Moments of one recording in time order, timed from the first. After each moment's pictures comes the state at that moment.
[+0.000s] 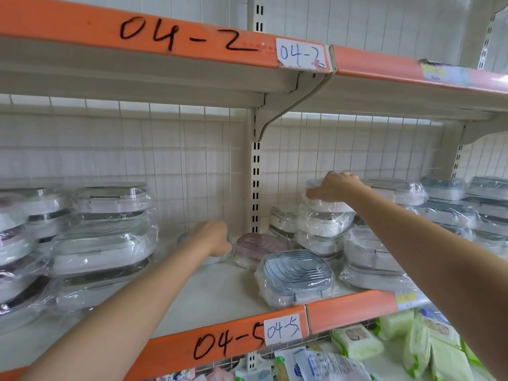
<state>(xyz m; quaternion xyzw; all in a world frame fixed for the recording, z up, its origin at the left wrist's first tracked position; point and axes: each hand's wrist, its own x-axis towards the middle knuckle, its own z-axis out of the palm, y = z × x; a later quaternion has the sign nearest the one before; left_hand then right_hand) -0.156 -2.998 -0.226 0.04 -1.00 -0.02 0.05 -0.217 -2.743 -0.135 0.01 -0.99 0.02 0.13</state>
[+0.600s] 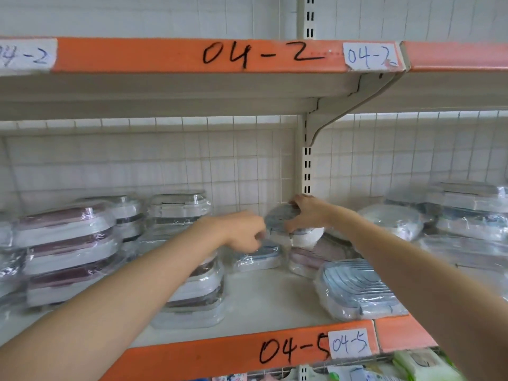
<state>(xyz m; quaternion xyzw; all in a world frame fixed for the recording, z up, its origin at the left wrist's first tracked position) -0.096 -3.034 -0.169 -0.10 -0.99 0.05 0.02 -0.205 -2.872 -0.171 0.28 -0.95 0.13 0.04</state>
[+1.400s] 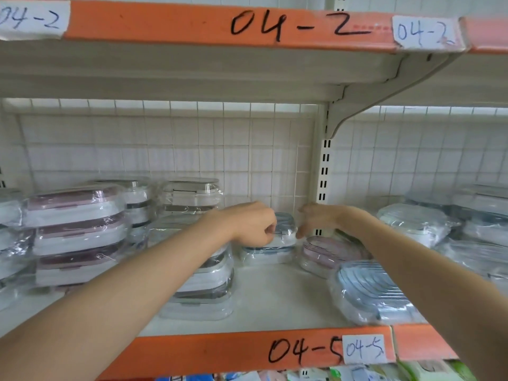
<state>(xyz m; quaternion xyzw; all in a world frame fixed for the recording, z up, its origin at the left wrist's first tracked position) -0.096 -3.049 -0.174 -0.10 -0.99 0.03 0.05 -0.205 -2.892 -0.178 0.28 -0.95 0.08 -0.09</state>
